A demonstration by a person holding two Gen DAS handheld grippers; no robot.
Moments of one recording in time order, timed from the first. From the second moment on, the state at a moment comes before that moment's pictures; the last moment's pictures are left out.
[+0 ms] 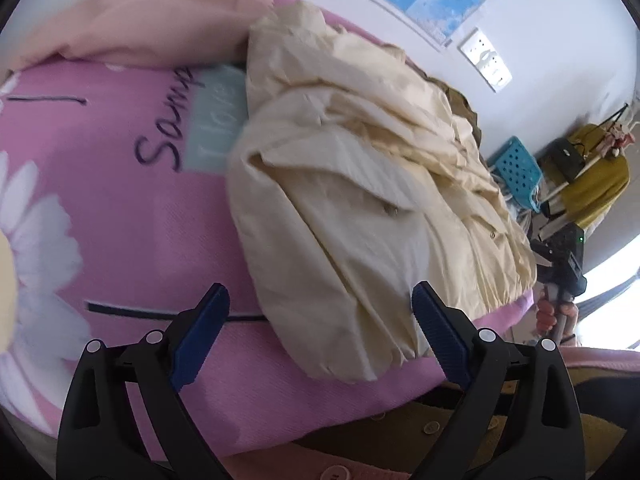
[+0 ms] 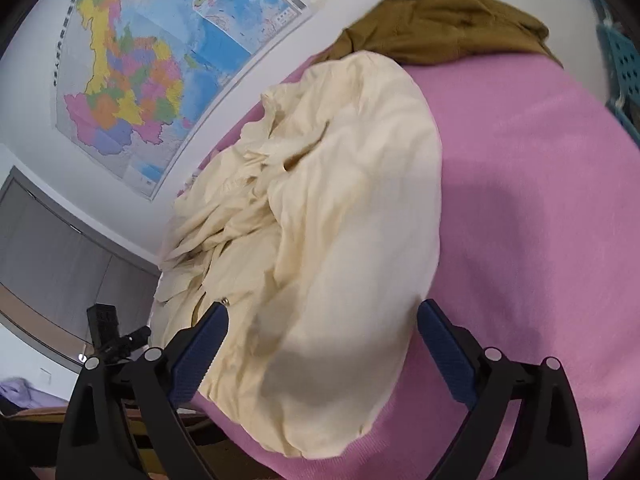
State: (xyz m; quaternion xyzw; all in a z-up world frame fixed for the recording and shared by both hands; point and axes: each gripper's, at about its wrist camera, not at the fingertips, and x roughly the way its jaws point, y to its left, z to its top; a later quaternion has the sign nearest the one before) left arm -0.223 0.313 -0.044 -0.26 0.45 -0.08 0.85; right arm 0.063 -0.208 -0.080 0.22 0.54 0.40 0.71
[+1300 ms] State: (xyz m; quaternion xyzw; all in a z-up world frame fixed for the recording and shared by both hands) left arm -0.189 0.257 -0.043 -0.20 0.46 -0.04 0.87; right arm 0.042 -0.171 -0.086 0.23 0.52 0.47 0.68
